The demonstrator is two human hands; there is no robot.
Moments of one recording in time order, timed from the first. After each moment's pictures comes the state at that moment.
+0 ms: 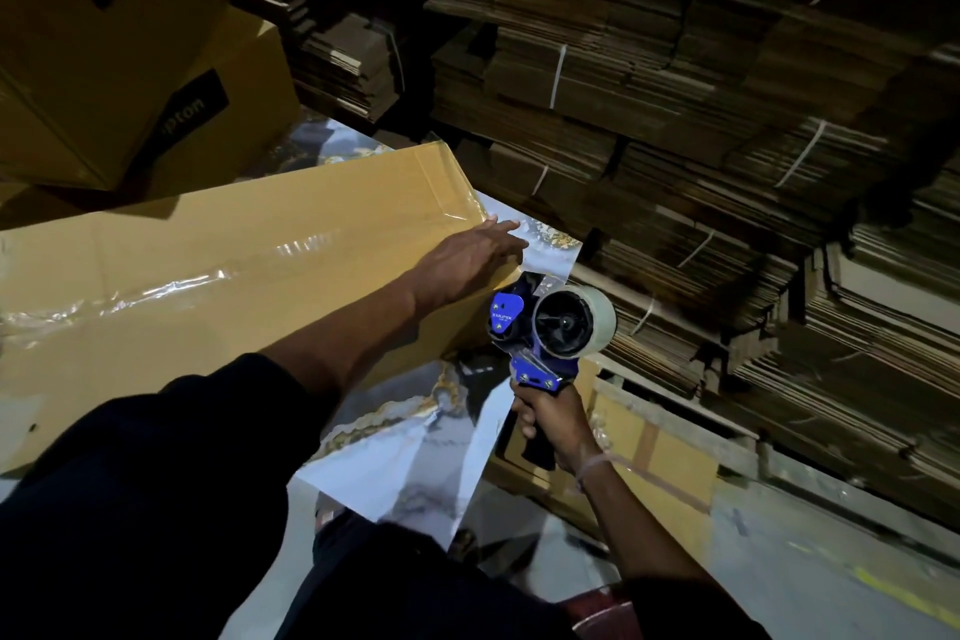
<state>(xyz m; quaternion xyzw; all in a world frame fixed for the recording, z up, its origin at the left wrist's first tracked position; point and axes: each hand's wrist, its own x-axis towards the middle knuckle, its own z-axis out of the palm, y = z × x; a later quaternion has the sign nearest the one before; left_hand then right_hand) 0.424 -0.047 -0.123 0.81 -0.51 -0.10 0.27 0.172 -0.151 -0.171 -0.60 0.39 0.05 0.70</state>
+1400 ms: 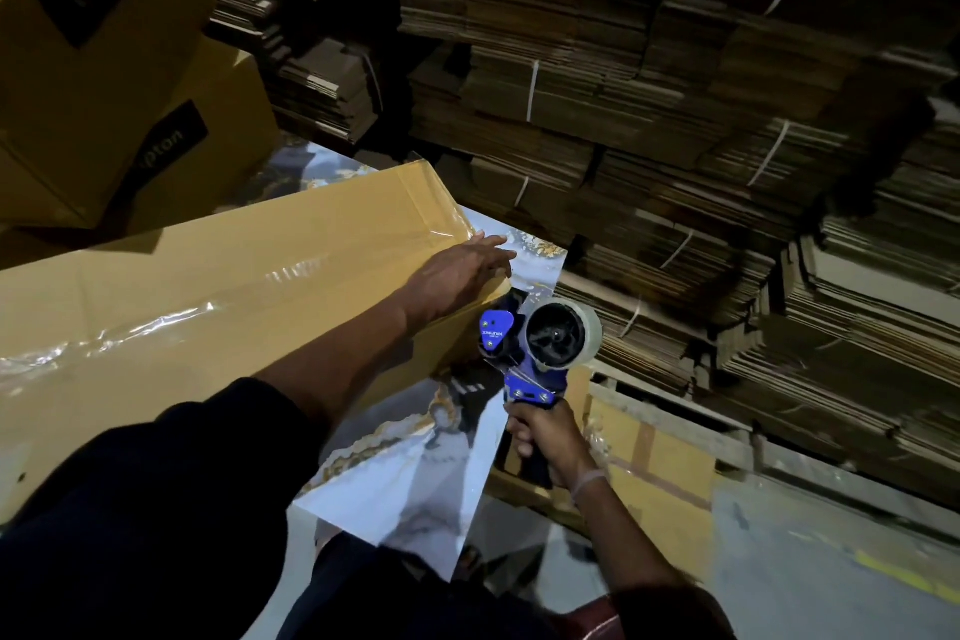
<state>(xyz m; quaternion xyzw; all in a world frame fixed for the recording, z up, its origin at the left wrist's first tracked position) 0.420 -0.046 -0.111 0.80 -0.50 -0.14 0.28 0.169 -0.139 -0.171 -0.56 0.41 0.04 0.72</state>
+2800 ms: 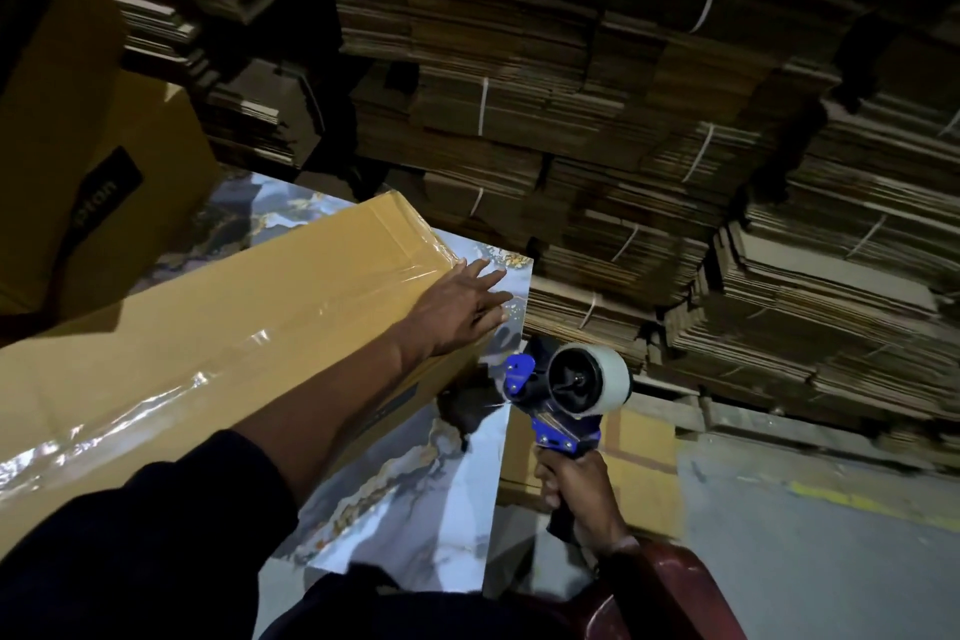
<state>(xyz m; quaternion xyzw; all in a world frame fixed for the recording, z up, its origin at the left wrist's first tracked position) 0.420 -0.044 -0.091 0.76 -0.62 -0.09 0.17 0.124 -0.103 -0.146 -0.55 0.53 -0.07 0.65</state>
